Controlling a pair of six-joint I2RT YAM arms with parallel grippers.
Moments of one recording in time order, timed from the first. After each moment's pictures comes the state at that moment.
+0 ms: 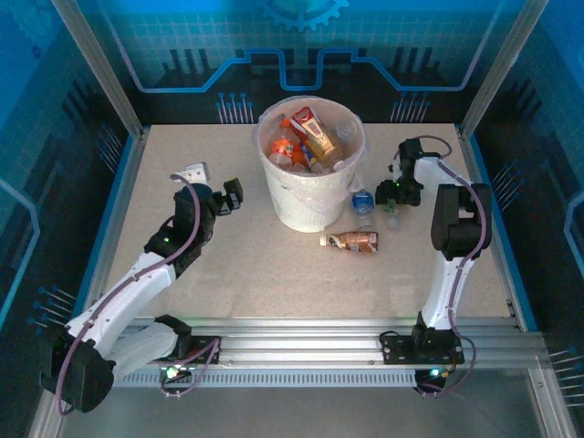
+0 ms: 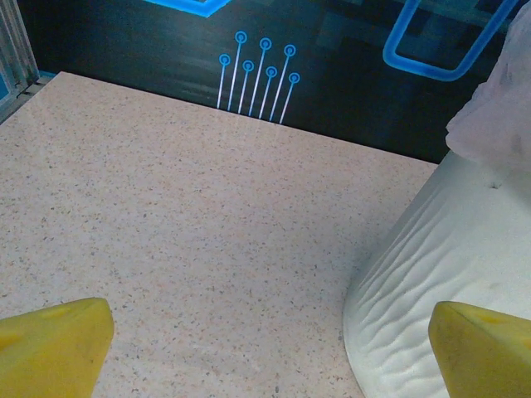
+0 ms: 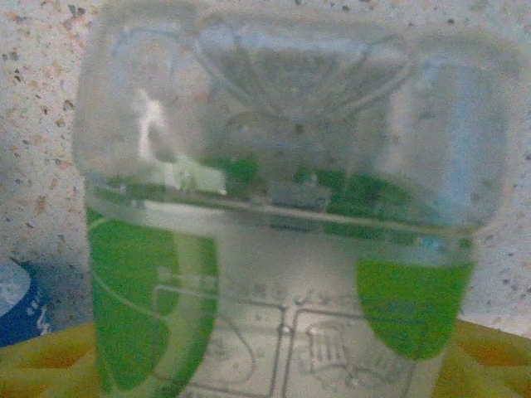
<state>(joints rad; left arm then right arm) -0.38 1.02 0.76 -0.13 -0.42 -0.43 -0.01 2.07 1.52 -0.82 -0.07 0.05</state>
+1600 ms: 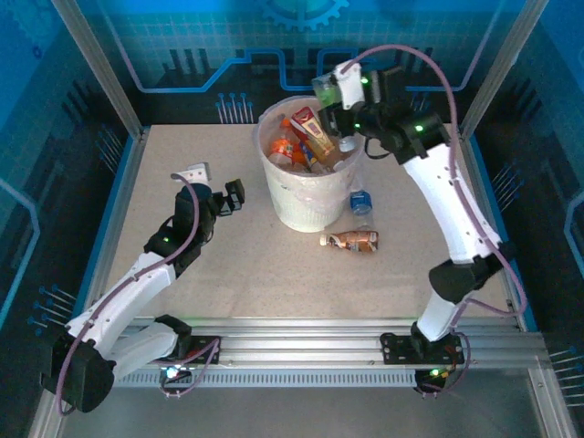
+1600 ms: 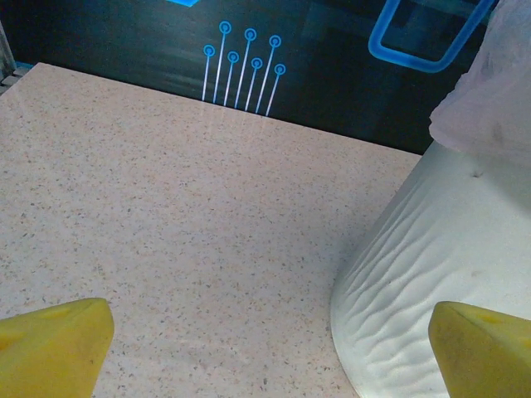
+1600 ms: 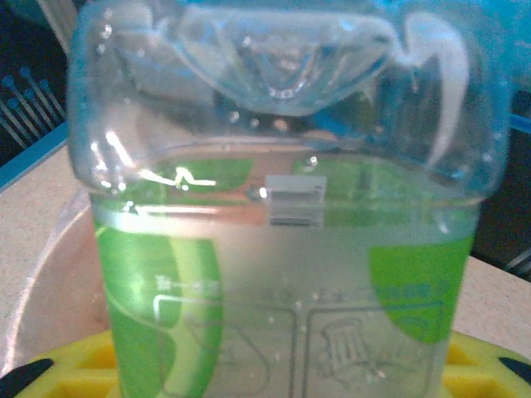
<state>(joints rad) -0.38 1.02 0.76 -0.13 -0.37 -0.44 0.51 1.77 2.23 -0.98 0.00 -0.04</state>
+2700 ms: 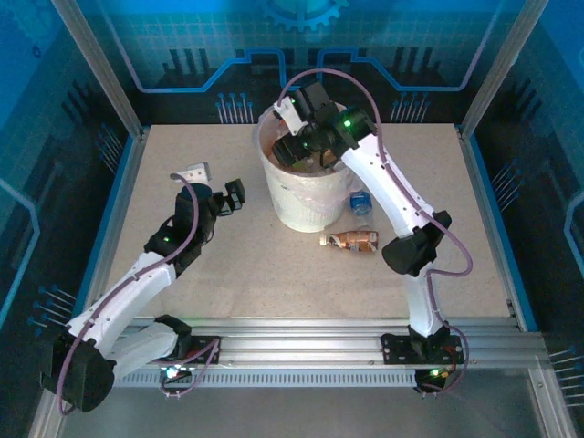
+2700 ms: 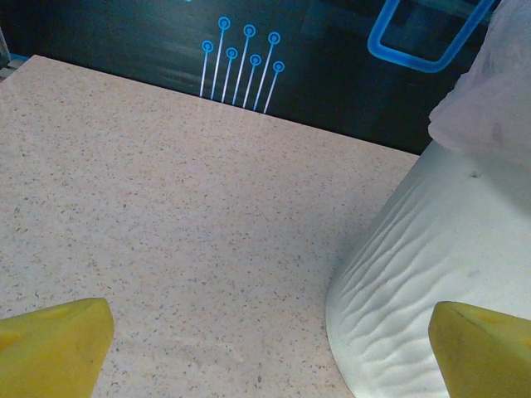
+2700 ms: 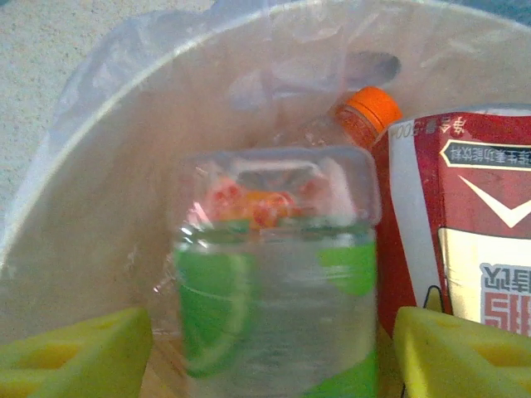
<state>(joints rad) -0.38 1.03 0.76 -0.13 -0.36 -0.46 0.65 2.11 2.53 -1.23 0.07 -0.08</state>
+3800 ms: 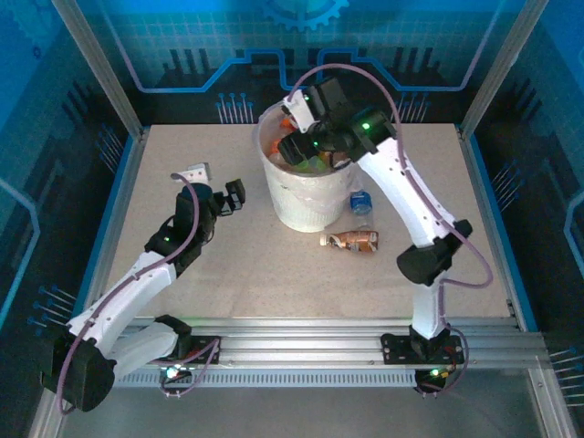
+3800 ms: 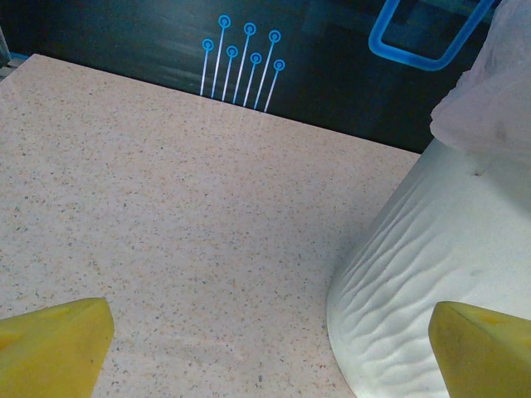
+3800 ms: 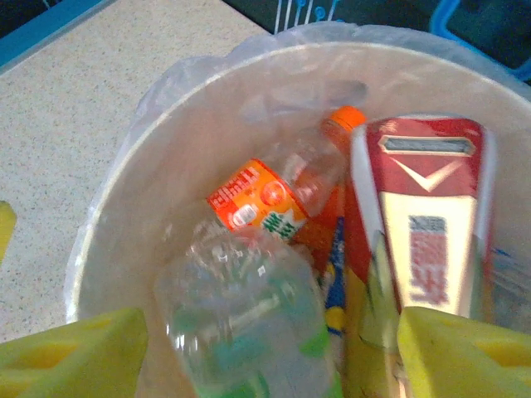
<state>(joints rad) -0.38 1.03 0.76 -0.13 -0.36 -0.45 0.65 1.90 2.36 -1.18 0.08 -0.06</state>
